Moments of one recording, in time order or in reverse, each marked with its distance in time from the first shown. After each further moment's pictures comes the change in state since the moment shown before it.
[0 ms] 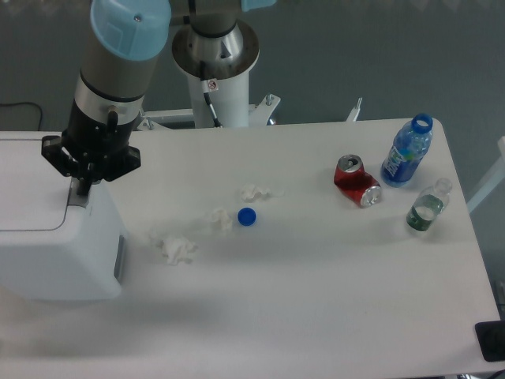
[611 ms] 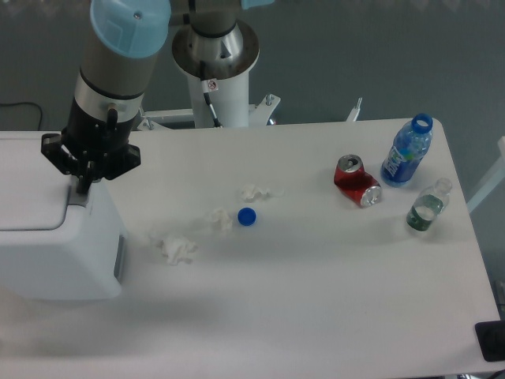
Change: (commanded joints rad) arm 0.005 0.012 0.002 -0.002 -0.006 0.000
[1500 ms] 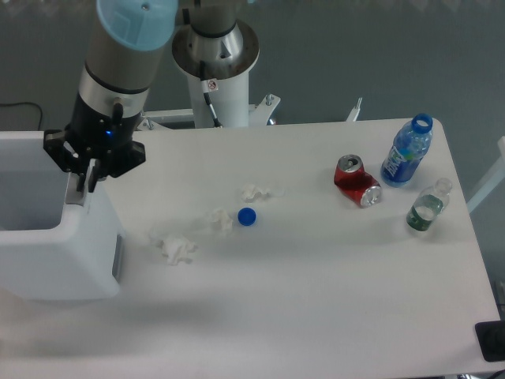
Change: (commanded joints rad) arm 0.064 0.002 0.005 0.002 -0.008 0.012
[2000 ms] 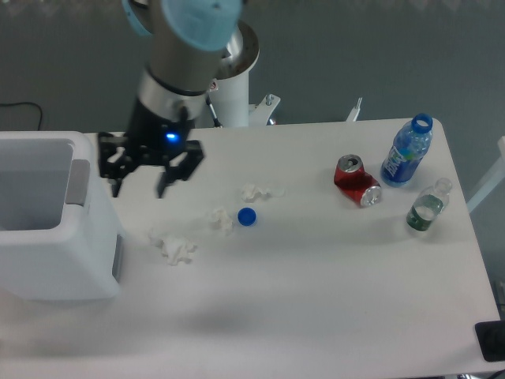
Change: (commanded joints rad) arm 0.155 -0.003 -0.018 0.003 0.014 0.043
